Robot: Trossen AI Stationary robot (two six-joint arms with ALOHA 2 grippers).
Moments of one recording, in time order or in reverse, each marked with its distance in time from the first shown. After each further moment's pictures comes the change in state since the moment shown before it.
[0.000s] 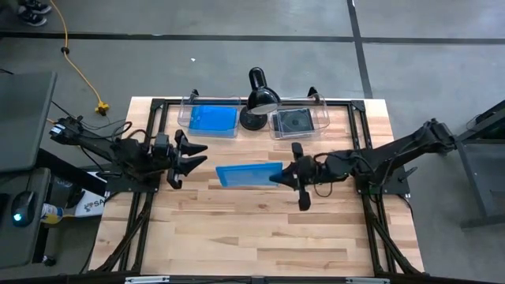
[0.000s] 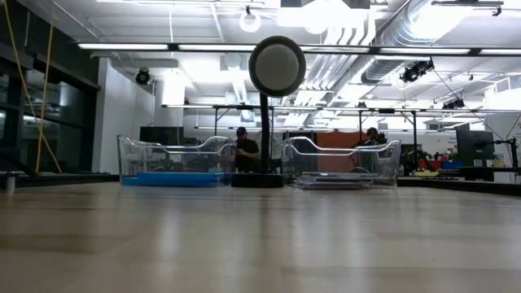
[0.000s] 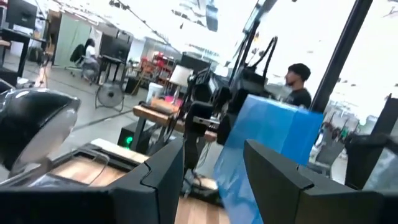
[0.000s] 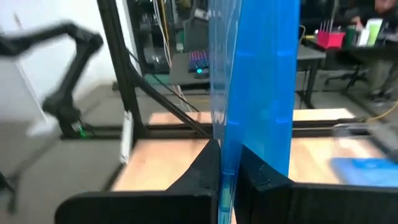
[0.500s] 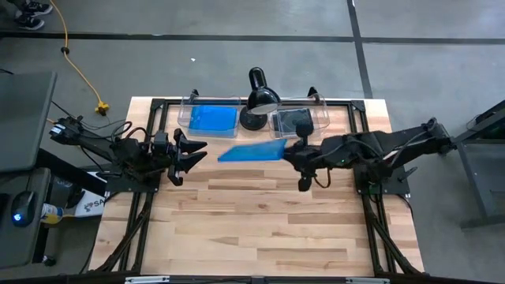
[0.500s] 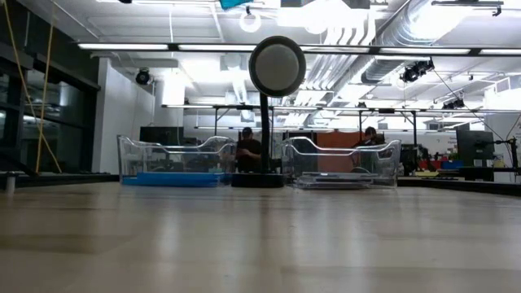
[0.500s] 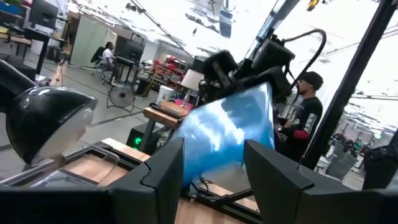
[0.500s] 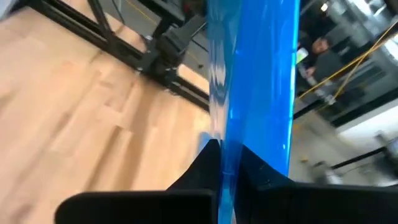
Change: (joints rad) left arm 0.000 0.000 0.000 0.013 -0.061 -0.028; right arm -0.046 0.056 0.402 -0.639 0.212 -0.608
